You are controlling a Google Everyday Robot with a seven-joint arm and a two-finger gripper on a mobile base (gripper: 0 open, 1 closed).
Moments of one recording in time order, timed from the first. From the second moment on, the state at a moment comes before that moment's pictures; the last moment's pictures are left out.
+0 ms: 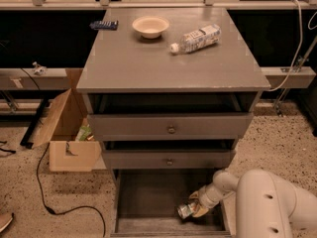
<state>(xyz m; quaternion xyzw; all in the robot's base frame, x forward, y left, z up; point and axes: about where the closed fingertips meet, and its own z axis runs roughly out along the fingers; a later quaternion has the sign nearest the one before) 0.530 -0.180 0.136 -0.72 0.65 0.18 0.16</state>
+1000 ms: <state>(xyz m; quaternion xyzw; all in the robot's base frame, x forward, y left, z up) 0.529 -0.252 0.257 -0.69 0.67 0.16 0.23</state>
